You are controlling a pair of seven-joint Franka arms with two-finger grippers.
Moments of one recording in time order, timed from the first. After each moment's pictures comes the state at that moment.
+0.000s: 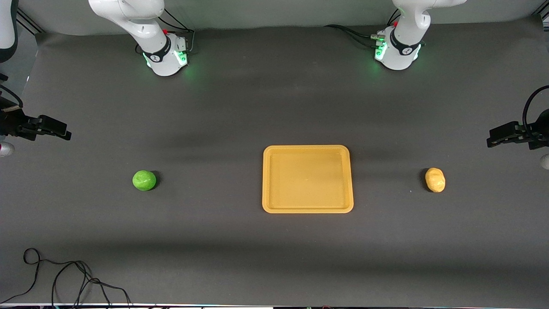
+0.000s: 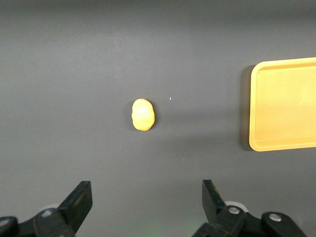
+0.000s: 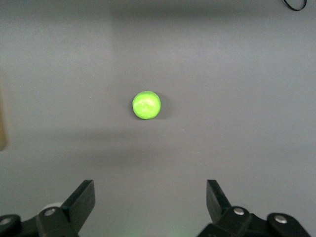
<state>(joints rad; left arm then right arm) 0.03 0.23 0.00 -1.30 0.00 1.45 0.10 -0.06 0.06 -0.02 -1.57 -0.01 1.56 -0.05</state>
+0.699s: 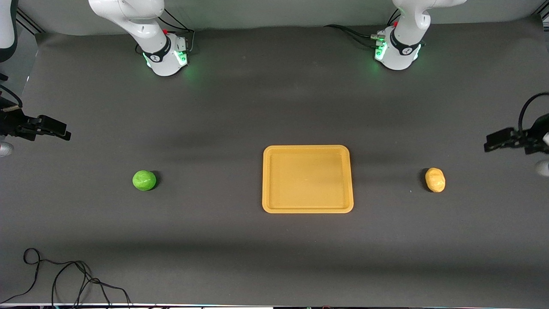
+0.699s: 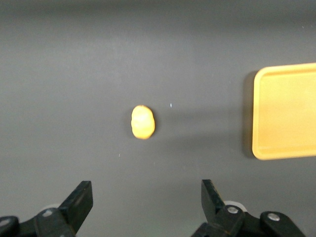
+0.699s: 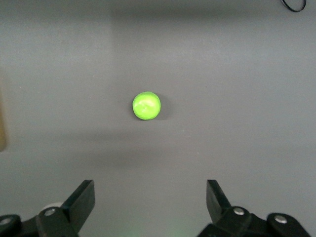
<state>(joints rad) 0.02 0.29 0.00 -1.32 0.00 1.54 0.10 -0.06 0.06 -0.02 -1.57 -0.01 1.57 -0.05</state>
